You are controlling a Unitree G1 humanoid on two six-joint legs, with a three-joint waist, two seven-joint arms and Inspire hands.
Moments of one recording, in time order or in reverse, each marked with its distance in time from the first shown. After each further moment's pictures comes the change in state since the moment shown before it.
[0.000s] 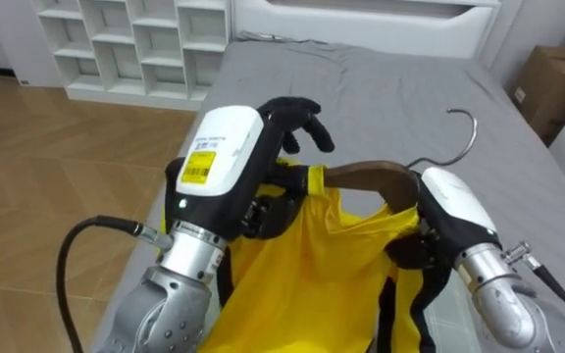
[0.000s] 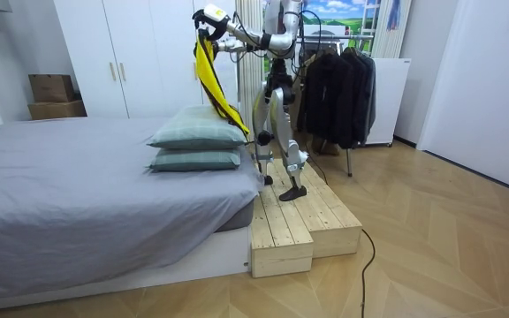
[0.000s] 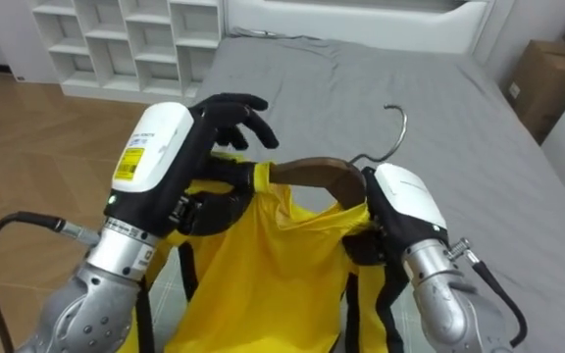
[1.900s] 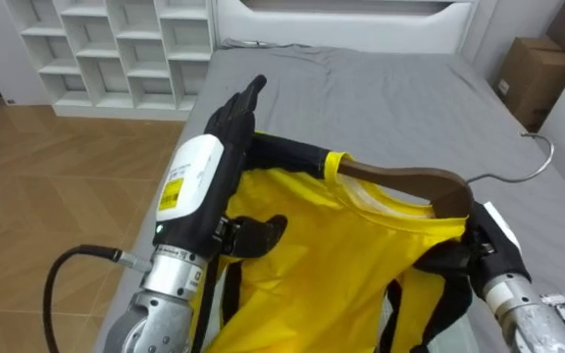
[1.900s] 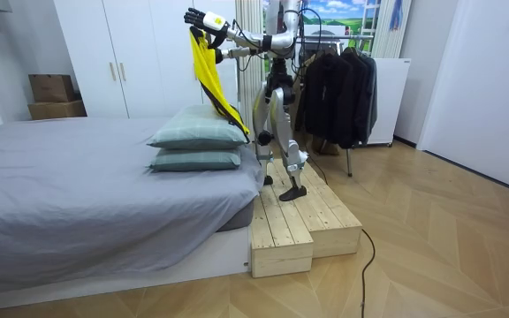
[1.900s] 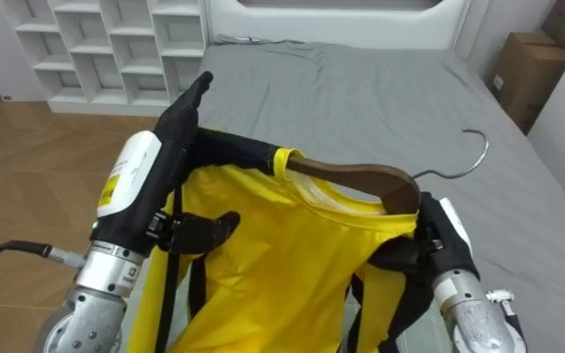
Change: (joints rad) left arm 0.067 0.027 0.030 0.100 -0.118 -0.029 0.093; right arm 0.049 0.014 -0.098 0.140 0.679 0.009 -0.053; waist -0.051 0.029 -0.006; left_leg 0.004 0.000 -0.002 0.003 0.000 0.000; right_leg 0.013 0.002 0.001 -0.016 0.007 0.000
